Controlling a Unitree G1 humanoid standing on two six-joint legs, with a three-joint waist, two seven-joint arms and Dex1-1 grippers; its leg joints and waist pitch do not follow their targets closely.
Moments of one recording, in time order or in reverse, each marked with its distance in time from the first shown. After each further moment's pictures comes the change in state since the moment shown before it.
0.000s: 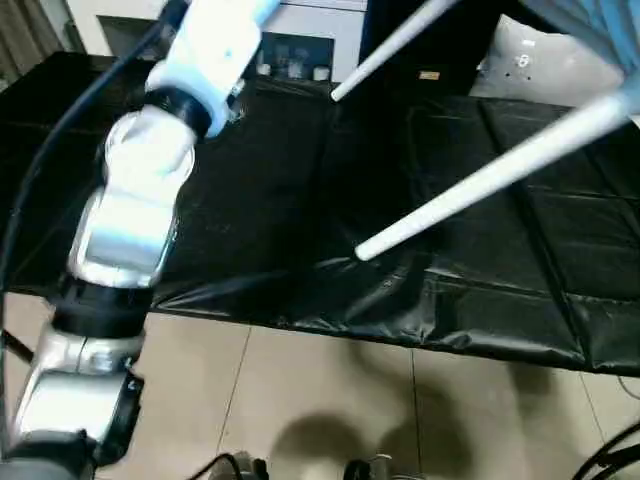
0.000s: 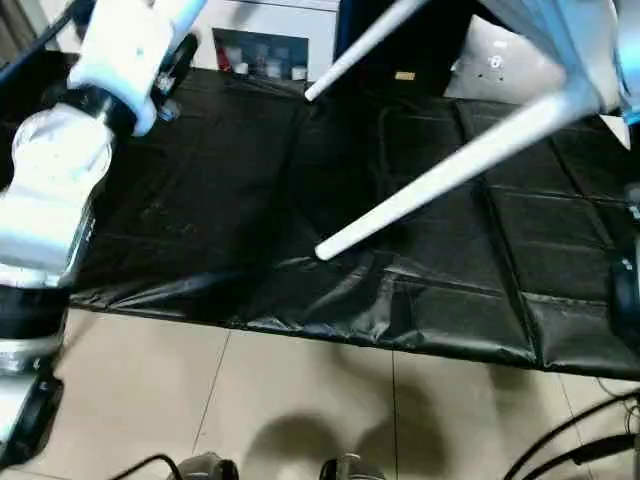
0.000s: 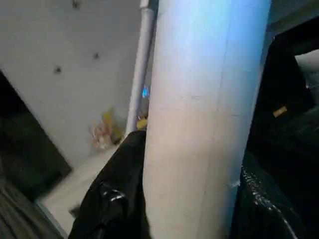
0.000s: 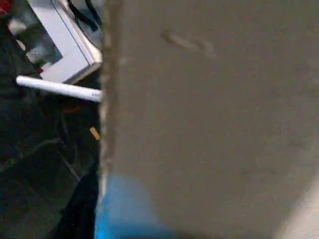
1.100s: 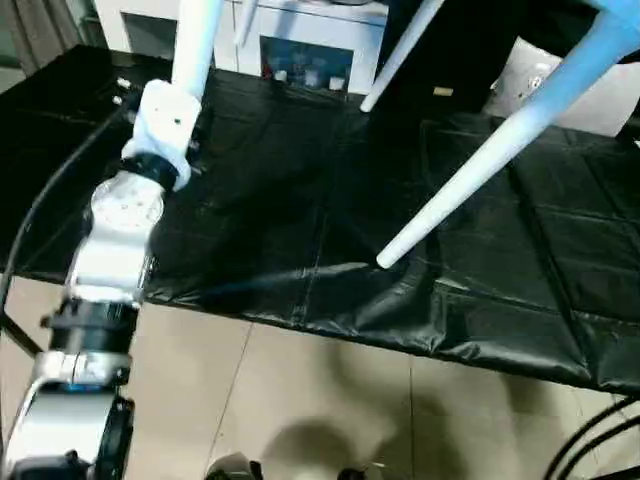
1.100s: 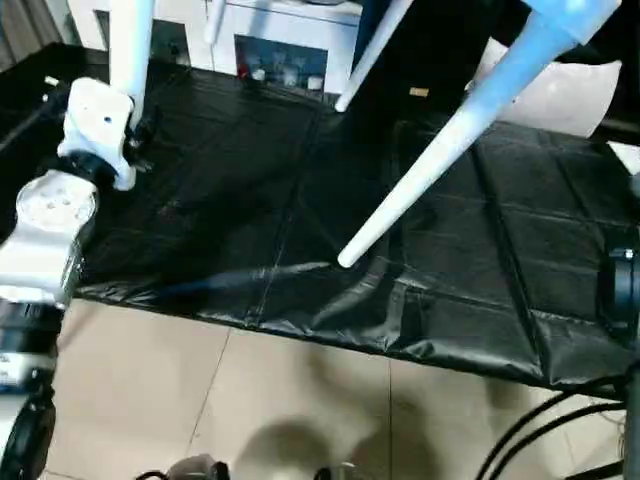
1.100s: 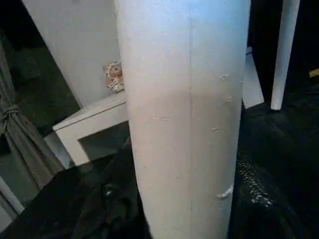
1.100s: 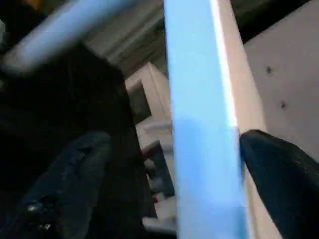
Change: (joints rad) left arm 0.057 0.026 0.087 0.443 -0.049 -0.374 0.017; right arm 0.103 0.013 -0.278 -0.291 0.401 -0.081 0.513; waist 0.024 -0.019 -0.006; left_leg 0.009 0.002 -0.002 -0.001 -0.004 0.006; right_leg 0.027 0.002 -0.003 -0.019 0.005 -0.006
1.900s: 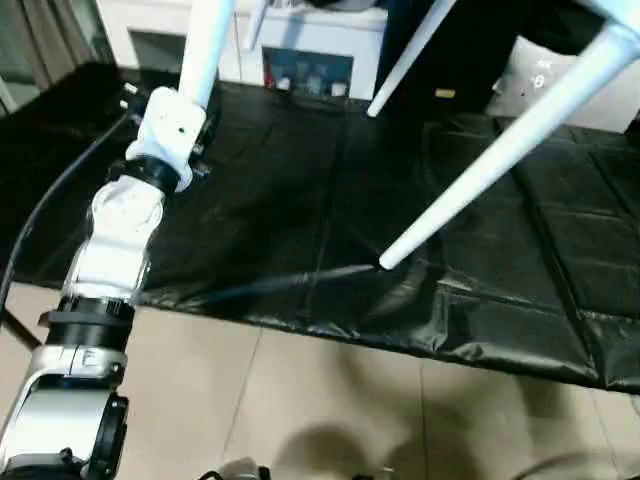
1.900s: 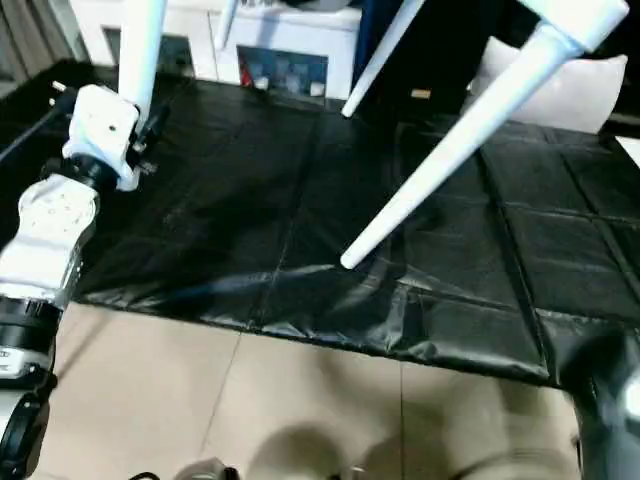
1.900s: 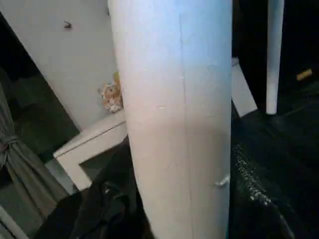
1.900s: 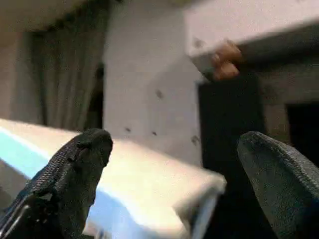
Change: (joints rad) left arm 0.013 0.033 -0.024 0.086 -0.012 -0.144 -0.019; right arm 0.616 0.093 -0.907 -0.223 0.464 0.275 -0.370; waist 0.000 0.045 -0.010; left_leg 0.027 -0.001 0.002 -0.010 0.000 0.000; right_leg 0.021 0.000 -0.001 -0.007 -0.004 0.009
